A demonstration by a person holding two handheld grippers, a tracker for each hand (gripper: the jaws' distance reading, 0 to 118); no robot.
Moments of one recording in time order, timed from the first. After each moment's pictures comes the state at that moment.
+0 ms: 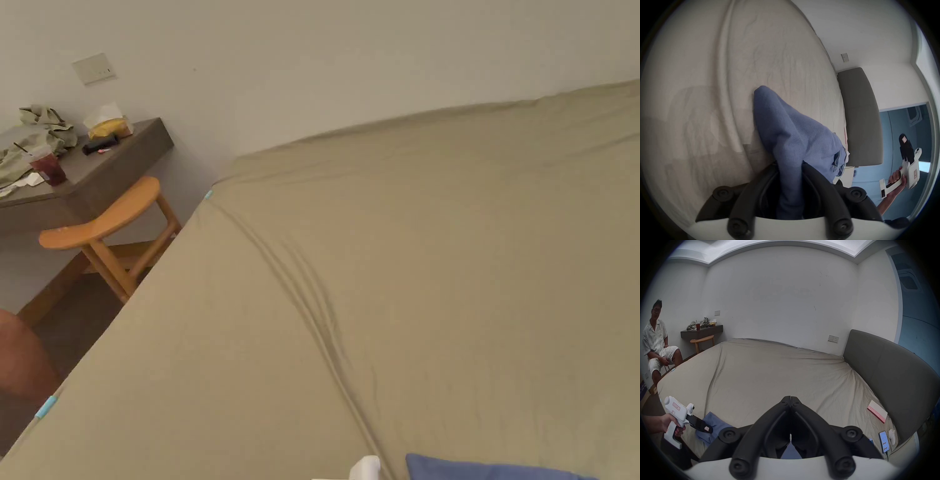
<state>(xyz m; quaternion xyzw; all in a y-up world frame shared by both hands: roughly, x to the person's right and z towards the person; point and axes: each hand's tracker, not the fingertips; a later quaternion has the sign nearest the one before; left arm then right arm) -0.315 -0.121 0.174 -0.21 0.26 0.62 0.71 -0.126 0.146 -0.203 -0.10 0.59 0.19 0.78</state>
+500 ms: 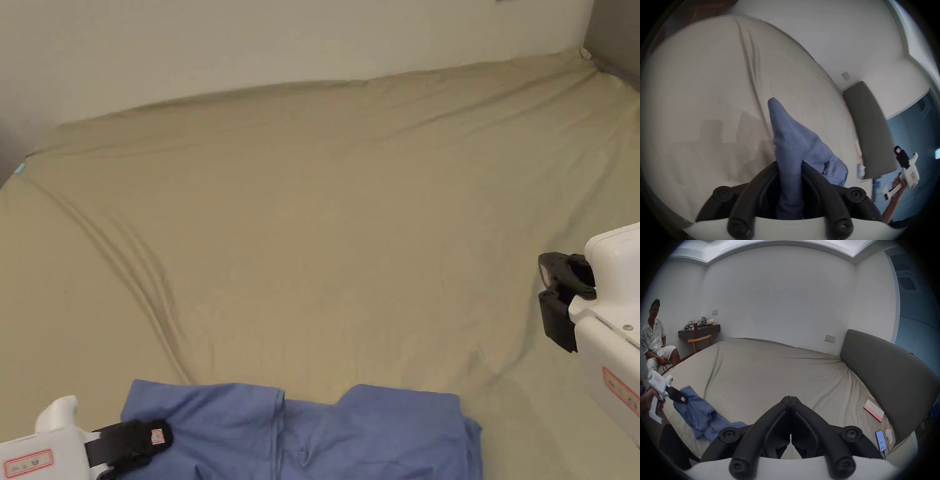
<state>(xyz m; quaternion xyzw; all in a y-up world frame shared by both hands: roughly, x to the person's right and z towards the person) -0.338 -0.002 0.273 -0.21 0.41 0.49 0.74 -0.116 0.148 -0.215 -0.10 0.58 0.19 0.78</state>
